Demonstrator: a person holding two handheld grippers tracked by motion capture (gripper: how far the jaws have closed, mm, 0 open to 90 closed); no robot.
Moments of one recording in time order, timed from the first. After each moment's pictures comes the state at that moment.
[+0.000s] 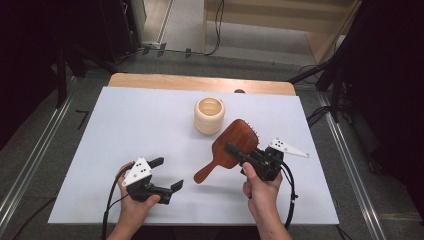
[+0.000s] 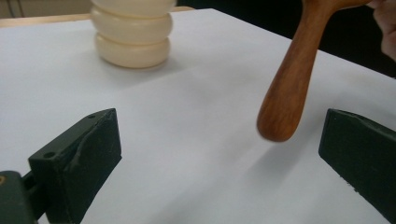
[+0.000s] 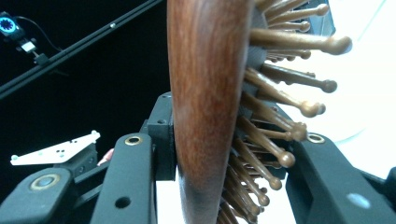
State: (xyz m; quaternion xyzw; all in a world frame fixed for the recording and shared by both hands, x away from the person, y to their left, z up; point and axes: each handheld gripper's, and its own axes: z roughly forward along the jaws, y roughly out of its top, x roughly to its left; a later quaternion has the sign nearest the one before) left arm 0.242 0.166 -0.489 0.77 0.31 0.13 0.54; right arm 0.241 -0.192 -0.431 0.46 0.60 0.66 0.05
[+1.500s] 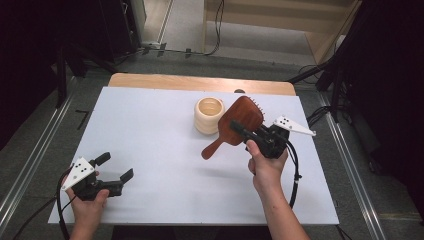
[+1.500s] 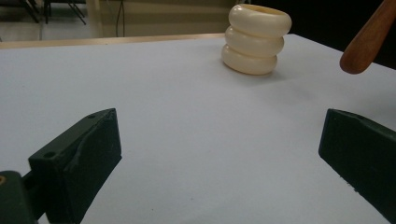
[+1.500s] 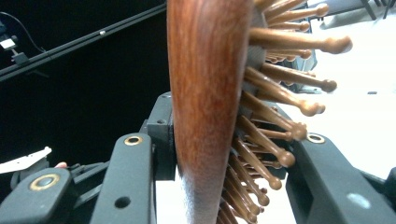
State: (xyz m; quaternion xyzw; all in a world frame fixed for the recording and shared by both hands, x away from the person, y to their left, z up) left arm 0.243 0.274 -0.489 0.71 0.39 0.22 0.54; right arm 0.280 -0.202 -0.396 0.43 0.61 0.65 0.12
